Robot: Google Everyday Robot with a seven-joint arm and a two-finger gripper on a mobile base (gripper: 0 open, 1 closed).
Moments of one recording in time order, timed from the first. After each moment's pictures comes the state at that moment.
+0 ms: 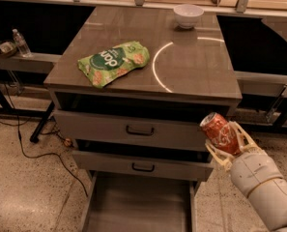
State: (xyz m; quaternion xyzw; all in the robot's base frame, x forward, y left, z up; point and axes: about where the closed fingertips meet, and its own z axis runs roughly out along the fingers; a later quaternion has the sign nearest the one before) arm 0.454 -0.212 0.792 -0.34 0.66 -0.14 0.65
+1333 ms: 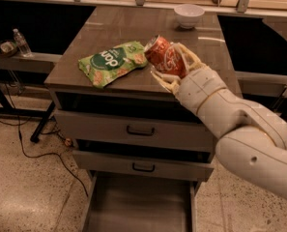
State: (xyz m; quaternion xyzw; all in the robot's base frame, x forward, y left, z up) arm 0.563 -0.070 0.948 -0.37 0.54 -0.05 0.75
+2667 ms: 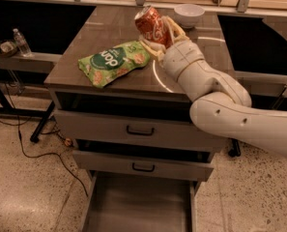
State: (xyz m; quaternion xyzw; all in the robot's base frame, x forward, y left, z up) arm 0.657 -0.043 0.975 -0.30 0.51 0.01 0.80
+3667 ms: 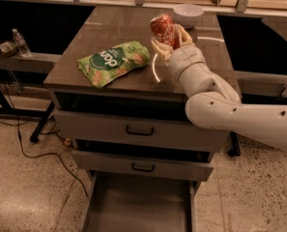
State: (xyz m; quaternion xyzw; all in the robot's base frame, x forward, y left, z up) arm 0.711 -0.081 0.935 -0.22 0.57 0.01 0.79
